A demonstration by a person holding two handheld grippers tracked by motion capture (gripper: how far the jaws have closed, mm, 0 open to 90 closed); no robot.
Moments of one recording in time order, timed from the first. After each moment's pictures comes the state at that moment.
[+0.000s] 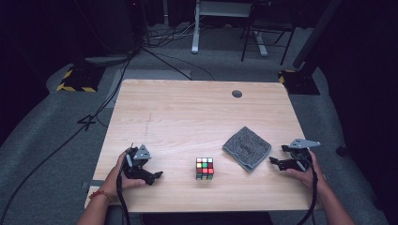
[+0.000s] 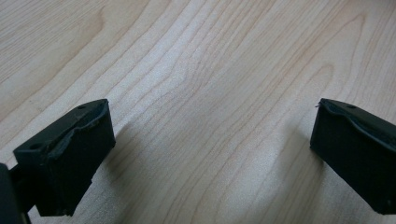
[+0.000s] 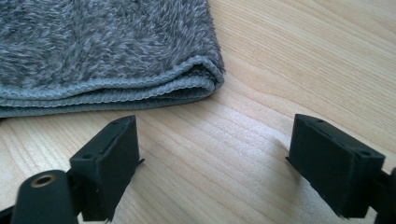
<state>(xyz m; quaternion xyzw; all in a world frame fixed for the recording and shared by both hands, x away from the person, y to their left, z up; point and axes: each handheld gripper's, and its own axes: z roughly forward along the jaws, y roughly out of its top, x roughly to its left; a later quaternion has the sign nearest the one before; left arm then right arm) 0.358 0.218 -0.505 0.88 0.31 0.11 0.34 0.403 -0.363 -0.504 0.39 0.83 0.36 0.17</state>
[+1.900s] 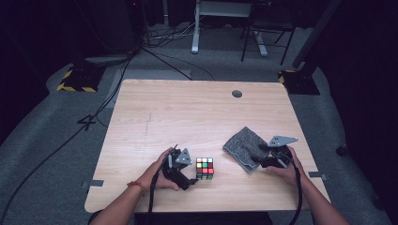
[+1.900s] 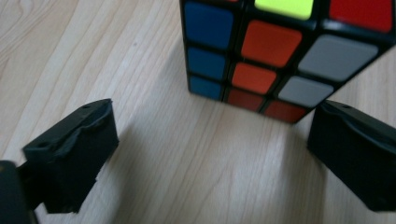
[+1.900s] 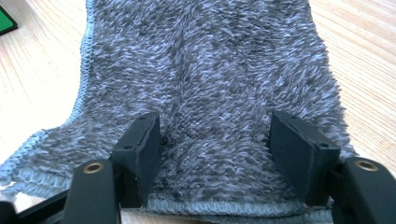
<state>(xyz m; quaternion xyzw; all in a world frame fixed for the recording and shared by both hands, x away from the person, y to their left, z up) 0.369 0.096 -0.503 0.91 0.18 0.05 0.36 0.412 -0.297 -0.499 0.31 0.86 0.38 0.14</state>
